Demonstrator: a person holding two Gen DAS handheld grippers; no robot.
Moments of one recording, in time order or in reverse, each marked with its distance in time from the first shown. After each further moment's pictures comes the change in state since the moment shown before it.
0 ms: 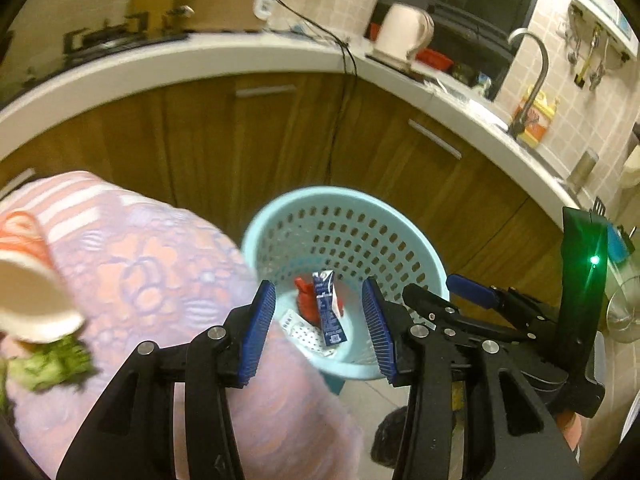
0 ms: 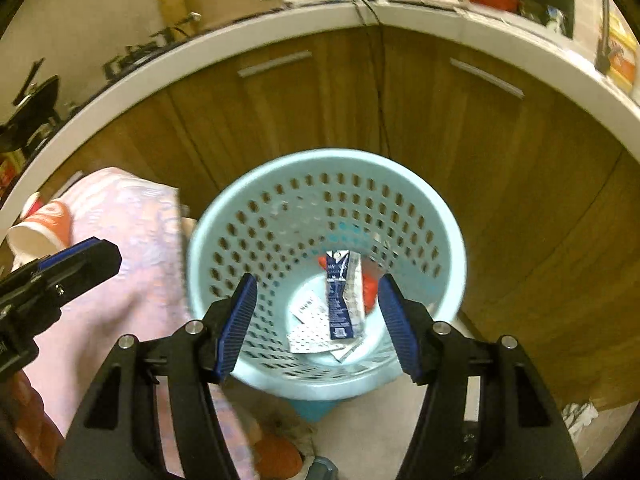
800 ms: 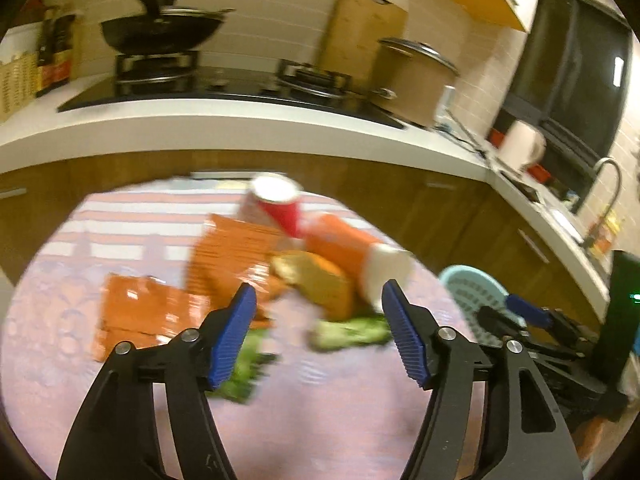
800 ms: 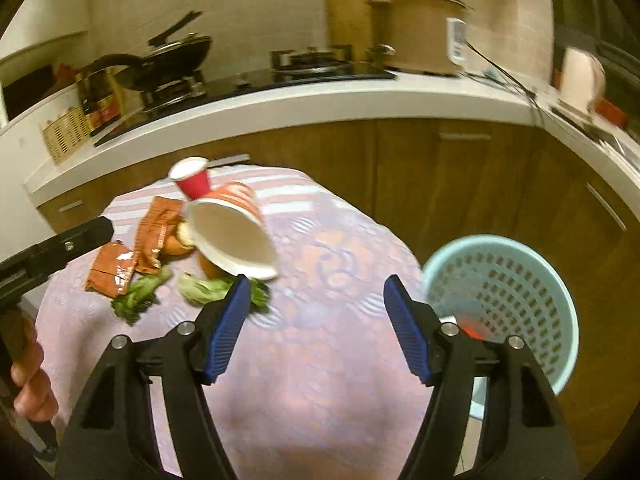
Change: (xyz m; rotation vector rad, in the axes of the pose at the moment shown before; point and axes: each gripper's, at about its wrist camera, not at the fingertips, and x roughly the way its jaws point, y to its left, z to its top) left arm -0.180 0.180 -0.051 -0.289 -0.236 0.312; right arm -0.055 0.205 -0.008 -0.336 -0.130 0.244
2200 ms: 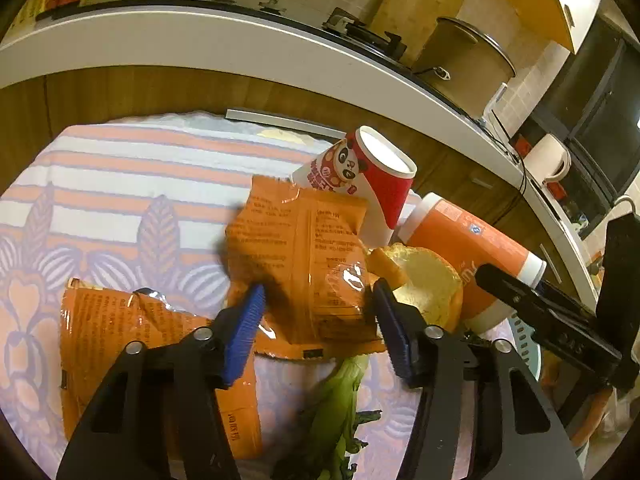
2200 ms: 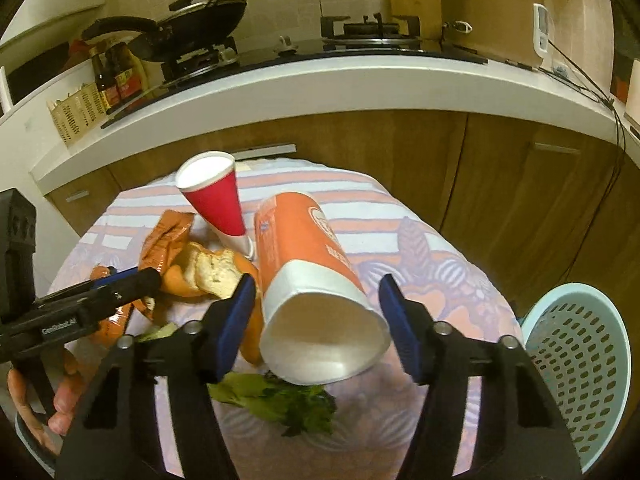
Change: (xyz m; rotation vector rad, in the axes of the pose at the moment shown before) left arm 0.093 0.084 0.002 -0.144 0.128 -0.072; right arm 0.115 0.039 0.046 -0.043 0.095 0.122
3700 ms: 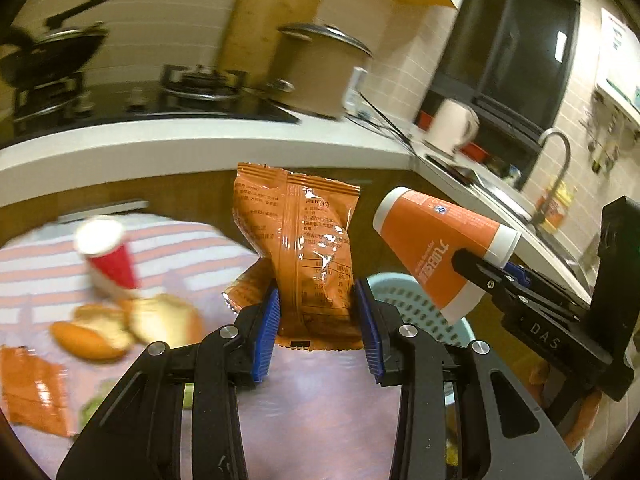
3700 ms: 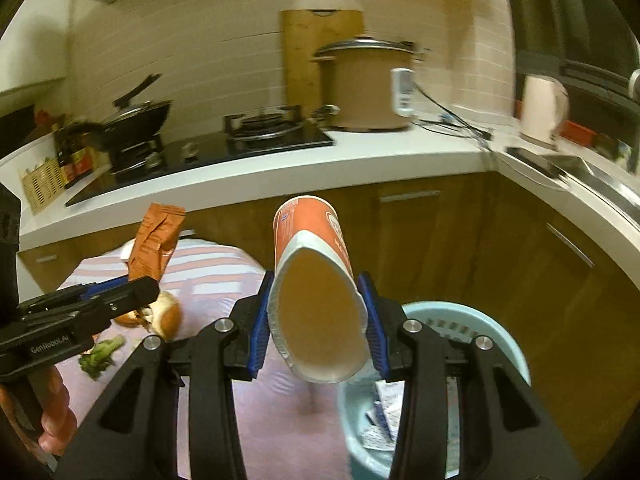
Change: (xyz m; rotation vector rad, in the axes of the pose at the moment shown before) left arm -0.015 -0.210 -0.019 0.289 -0.083 -0.182; right arm -0.154 -0.113 -0.028 0.114 -0.271 -0.230
